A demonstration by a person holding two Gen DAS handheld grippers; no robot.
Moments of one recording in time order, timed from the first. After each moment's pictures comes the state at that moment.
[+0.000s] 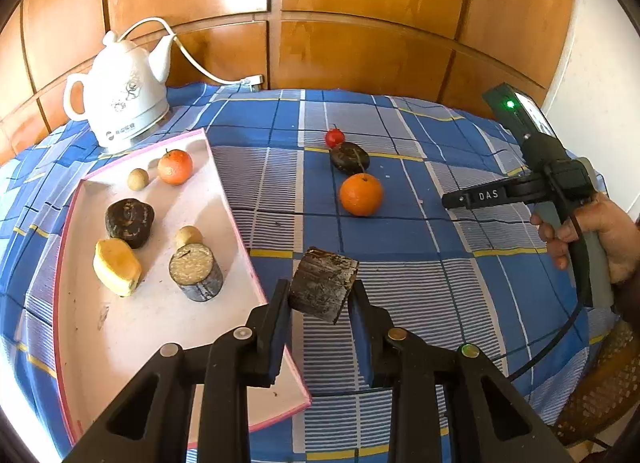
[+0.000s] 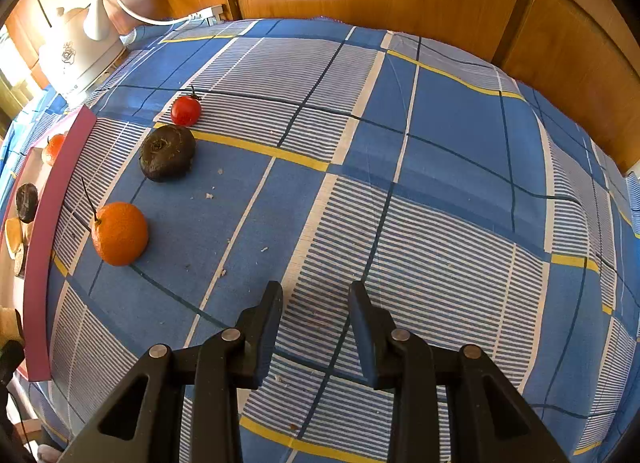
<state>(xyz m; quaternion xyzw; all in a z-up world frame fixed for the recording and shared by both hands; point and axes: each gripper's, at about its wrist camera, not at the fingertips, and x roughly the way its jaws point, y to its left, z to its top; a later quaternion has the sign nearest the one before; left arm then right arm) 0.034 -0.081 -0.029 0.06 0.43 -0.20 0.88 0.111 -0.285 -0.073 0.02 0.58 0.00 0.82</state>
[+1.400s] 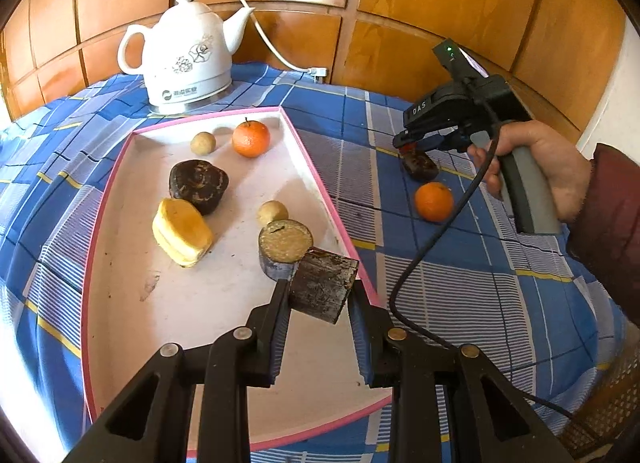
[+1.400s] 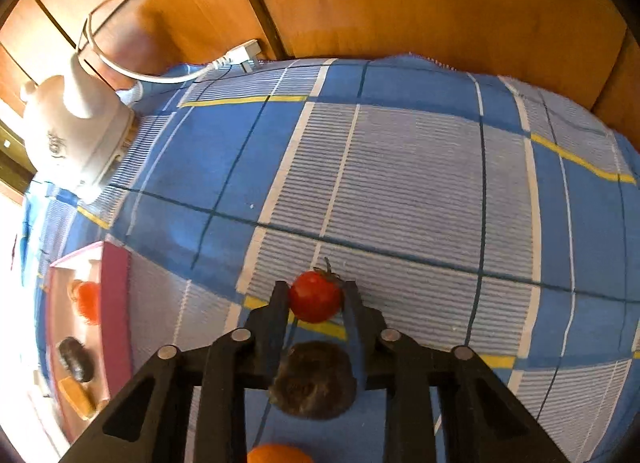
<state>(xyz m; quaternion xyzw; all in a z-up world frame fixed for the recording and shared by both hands) 0.046 -0.018 -0.041 0.00 0.44 -0.15 0.89 0.251 -0.218 -0.077 0.11 0.57 0.02 0.82</state>
